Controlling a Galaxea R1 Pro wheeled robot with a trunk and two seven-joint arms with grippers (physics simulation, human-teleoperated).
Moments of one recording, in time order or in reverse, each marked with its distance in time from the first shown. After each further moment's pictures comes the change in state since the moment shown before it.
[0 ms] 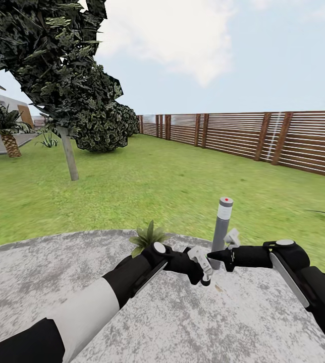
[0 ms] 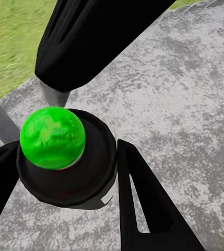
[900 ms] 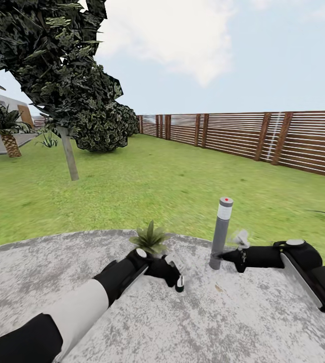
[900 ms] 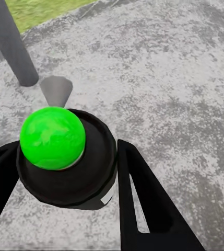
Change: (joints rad) left arm 0.000 0.055 0.069 0.232 -0.007 -0.056 -0.004; right arm 0.001 -0.076 0.002 0.003 0.031 -0.003 0.000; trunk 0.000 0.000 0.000
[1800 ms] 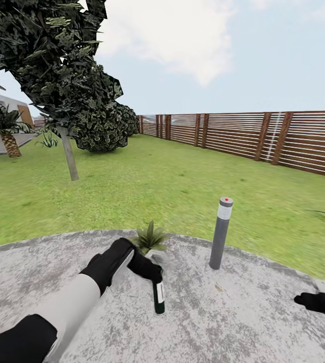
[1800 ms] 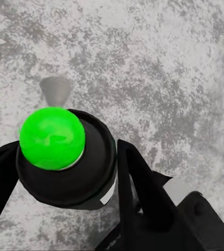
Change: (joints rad) left arm 0.000 0.029 0.333 -0.029 -0.002 0.655 -0.004; right arm 0.011 -0.039 -0.344 0.777 0.097 -0.128 -0.704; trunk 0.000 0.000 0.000
